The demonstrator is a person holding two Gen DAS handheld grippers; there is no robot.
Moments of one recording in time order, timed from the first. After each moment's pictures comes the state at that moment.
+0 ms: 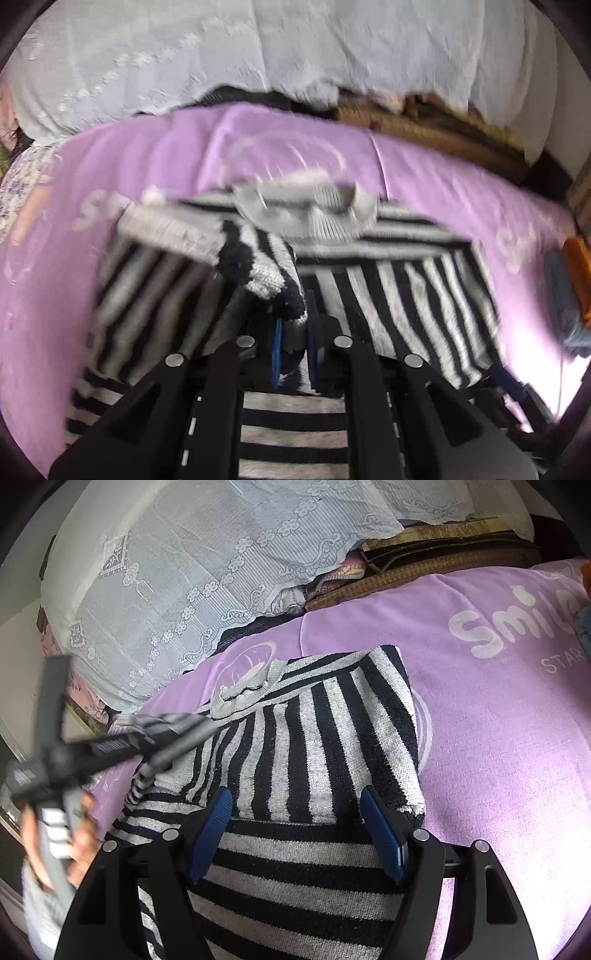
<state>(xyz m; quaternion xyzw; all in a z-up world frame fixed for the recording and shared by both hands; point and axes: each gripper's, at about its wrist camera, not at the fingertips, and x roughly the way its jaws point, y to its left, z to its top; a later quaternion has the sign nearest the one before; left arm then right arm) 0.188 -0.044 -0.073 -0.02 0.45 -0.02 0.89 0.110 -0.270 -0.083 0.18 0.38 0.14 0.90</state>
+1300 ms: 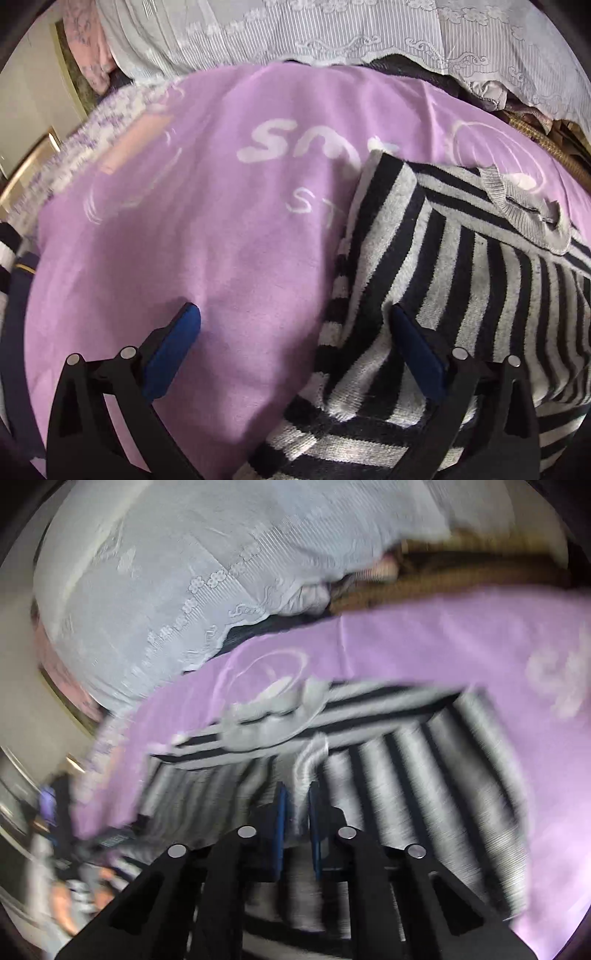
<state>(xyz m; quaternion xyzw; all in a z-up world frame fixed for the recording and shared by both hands) 0.185 0.125 -0.116 -0.04 0.46 0.18 0.87 0.185 -0.201 -0.072 0.13 0.39 0.12 0.90</state>
